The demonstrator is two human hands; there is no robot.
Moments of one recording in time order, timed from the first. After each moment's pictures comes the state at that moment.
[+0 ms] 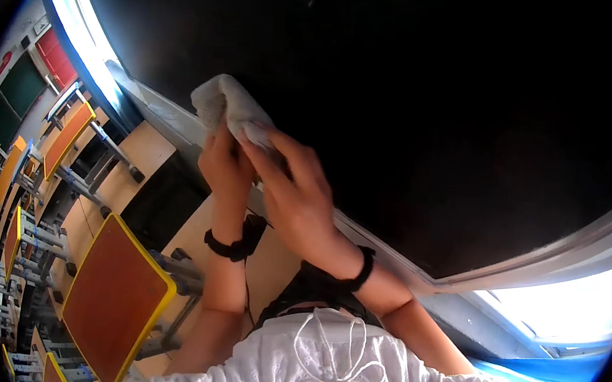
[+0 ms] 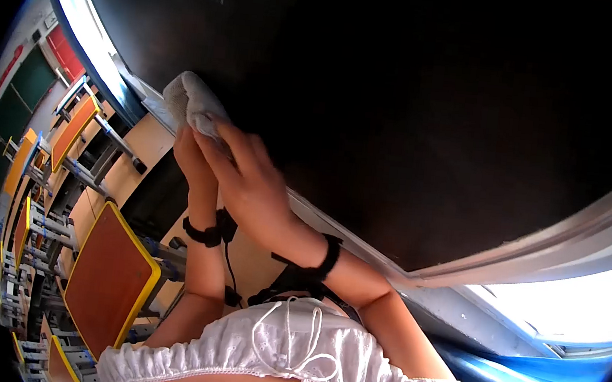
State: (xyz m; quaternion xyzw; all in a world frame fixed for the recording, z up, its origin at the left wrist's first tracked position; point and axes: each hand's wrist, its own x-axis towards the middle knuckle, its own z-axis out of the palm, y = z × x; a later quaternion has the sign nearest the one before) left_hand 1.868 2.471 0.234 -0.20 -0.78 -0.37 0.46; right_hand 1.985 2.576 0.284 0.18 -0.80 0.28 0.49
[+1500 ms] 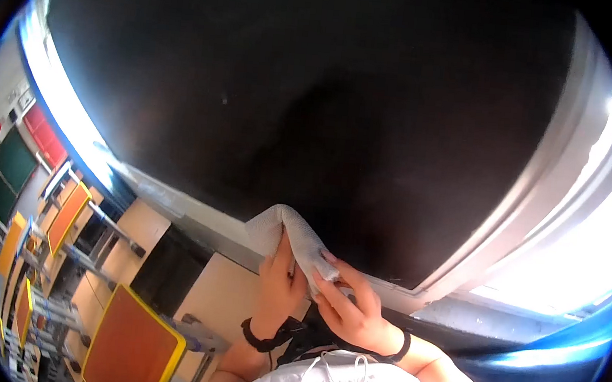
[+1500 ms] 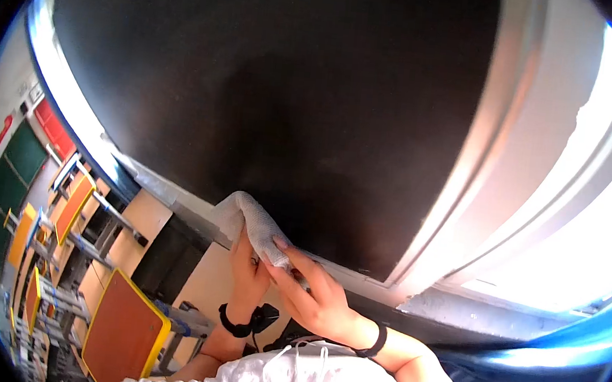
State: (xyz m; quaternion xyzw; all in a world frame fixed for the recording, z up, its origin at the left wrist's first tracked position) left_hand 1.988 2.518 0.229 -0.42 -0.72 -0.50 0.24; right_hand 2.102 2.629 0.247 0.15 -0.82 0.23 0.51
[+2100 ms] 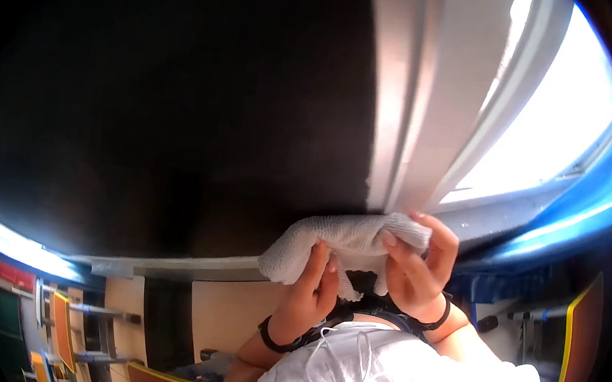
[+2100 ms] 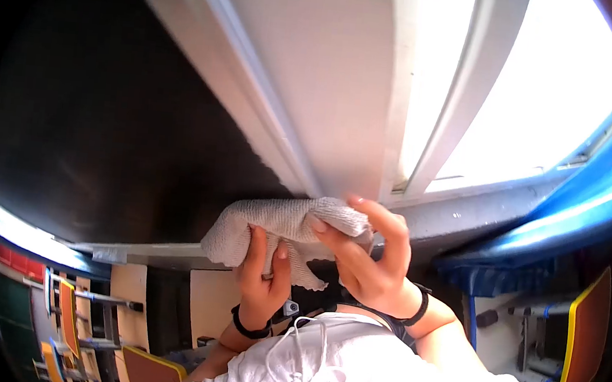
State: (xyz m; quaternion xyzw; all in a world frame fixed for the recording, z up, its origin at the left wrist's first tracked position) left_hand 2.054 2.571 0.252 -0.62 -0.57 -0.52 0.14; right_hand 2.193 2.671 0.260 -0.16 -0.79 0.02 0.60
